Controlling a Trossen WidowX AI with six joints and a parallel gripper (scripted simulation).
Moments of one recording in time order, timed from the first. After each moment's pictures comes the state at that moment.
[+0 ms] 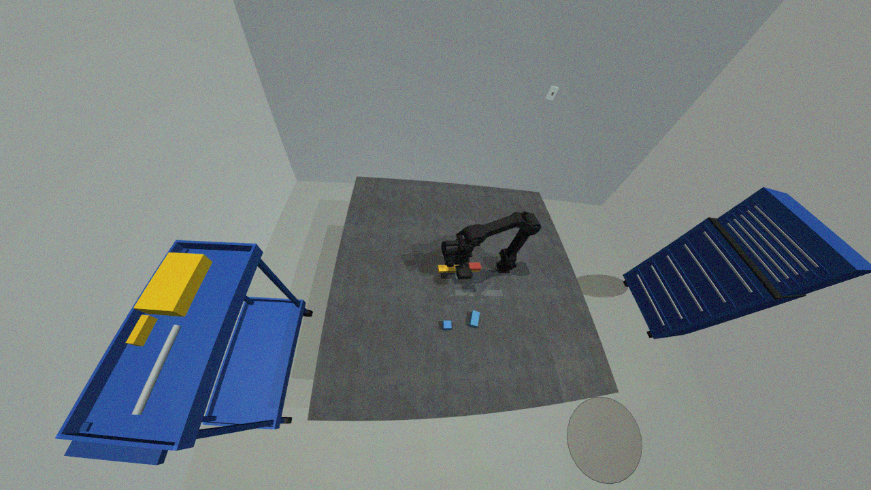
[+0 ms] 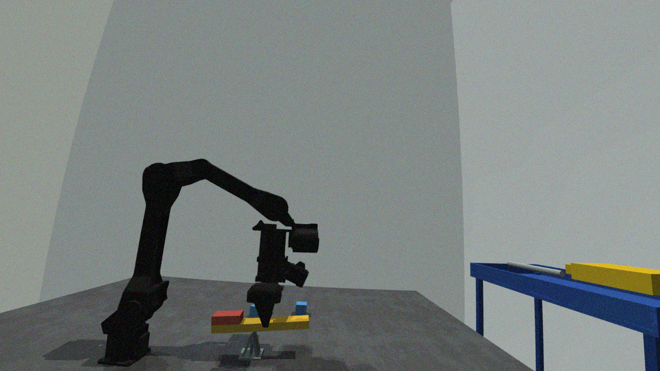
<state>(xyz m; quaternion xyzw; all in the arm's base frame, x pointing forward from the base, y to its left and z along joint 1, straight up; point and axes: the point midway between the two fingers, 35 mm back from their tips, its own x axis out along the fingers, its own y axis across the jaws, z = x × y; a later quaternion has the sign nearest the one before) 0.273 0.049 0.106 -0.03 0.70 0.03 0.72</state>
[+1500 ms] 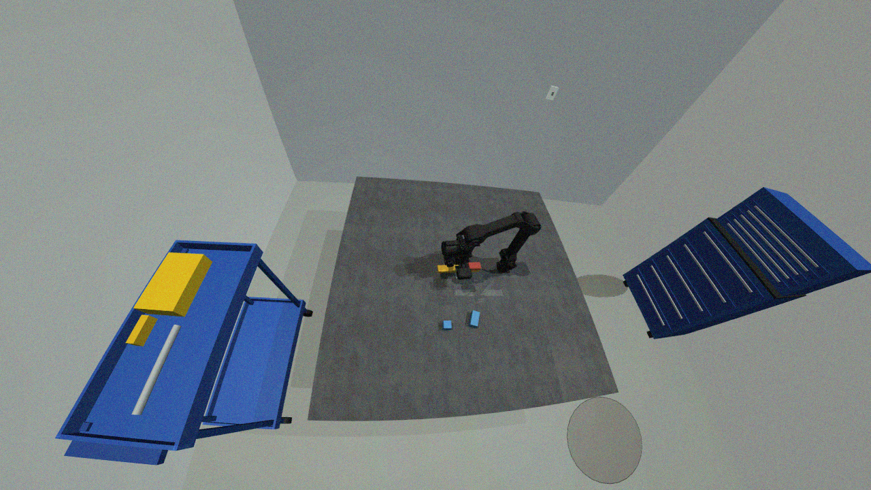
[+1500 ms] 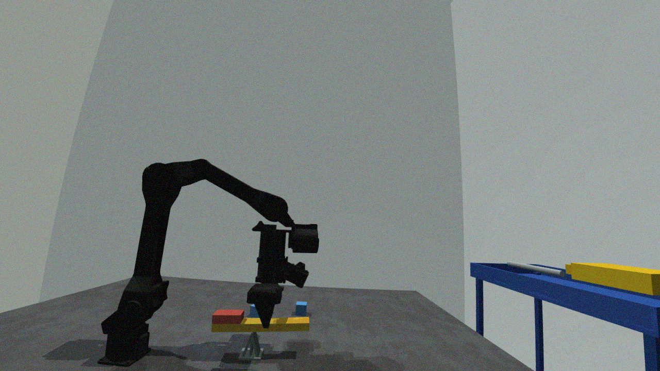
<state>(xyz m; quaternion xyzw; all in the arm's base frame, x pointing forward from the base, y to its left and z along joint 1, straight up) 0.274 0.049 0.104 -0.03 0.69 0.03 0.72</state>
